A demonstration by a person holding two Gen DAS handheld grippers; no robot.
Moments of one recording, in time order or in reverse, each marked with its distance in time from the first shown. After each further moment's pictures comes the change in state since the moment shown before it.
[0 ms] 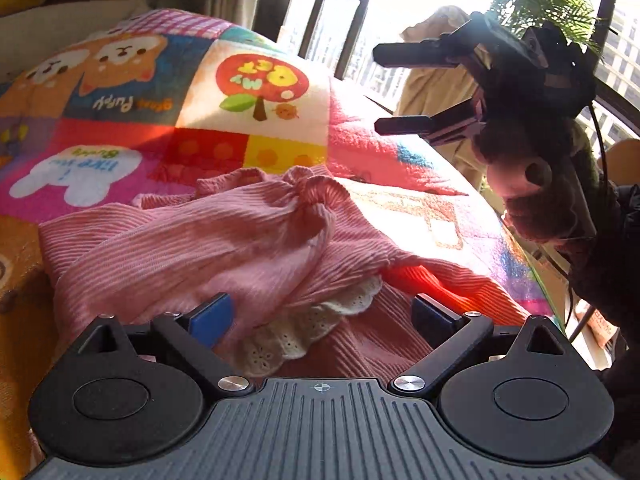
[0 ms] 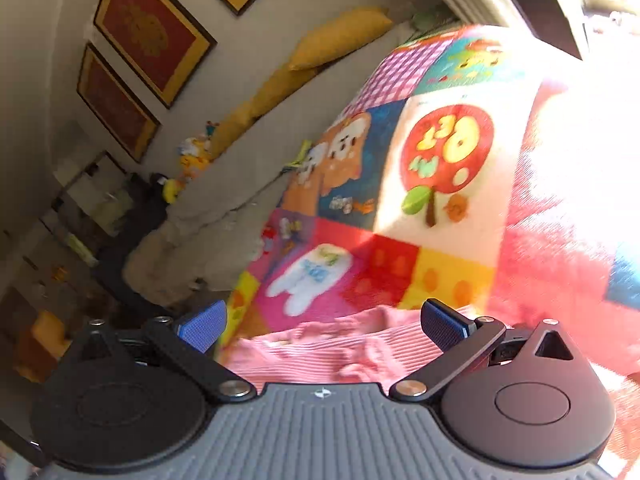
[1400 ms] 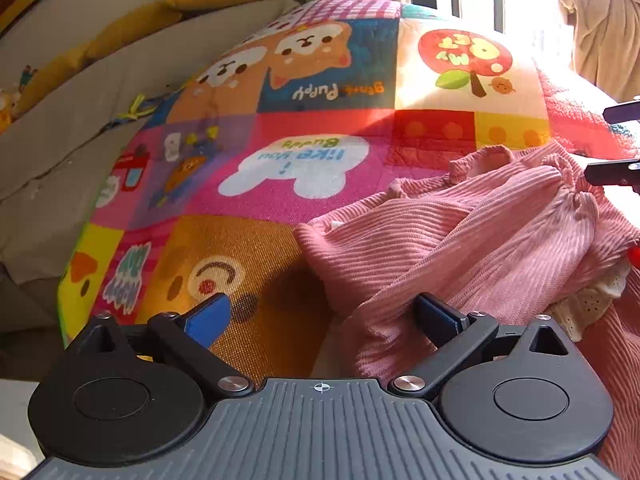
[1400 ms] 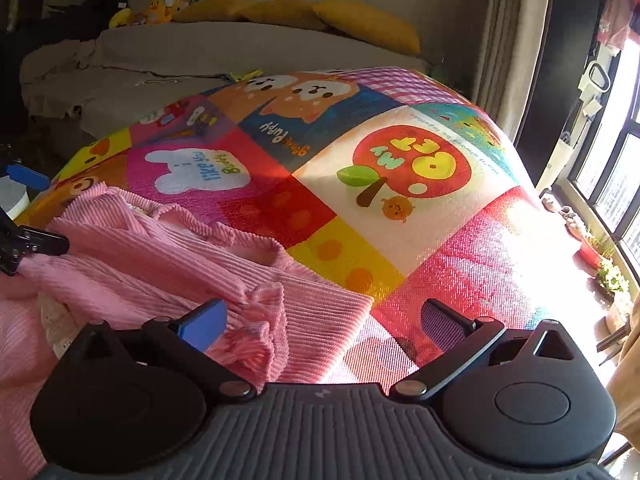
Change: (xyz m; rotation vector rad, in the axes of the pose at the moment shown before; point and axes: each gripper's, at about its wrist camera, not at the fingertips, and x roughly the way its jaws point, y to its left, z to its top) left arm -0.003 0.061 0.002 0.011 0.109 0.620; right arm 0.029 0.040 -0.061 -0.564 0.109 -0.358
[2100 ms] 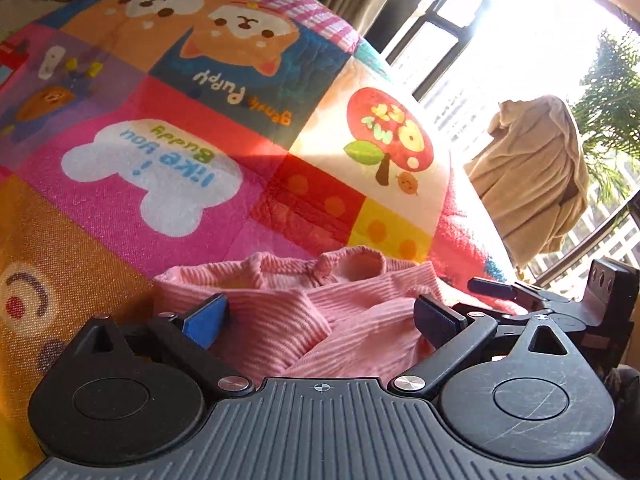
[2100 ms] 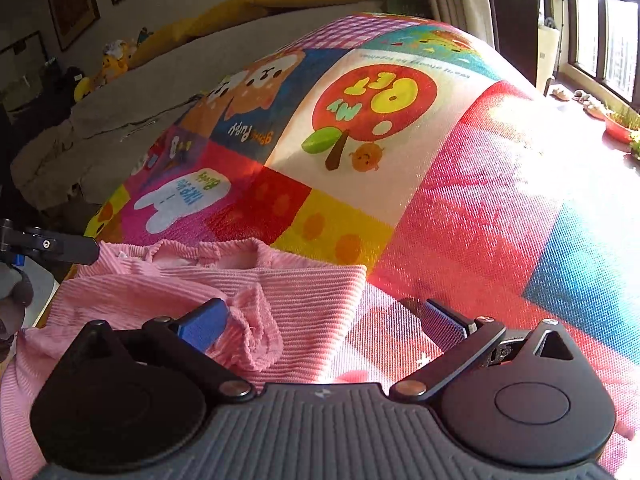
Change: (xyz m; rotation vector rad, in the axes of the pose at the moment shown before) left arm 0.043 0.028 0.060 -0.418 0.007 -0.606; right arm 0.024 -0.055 -0.001 0.348 0.049 0.101
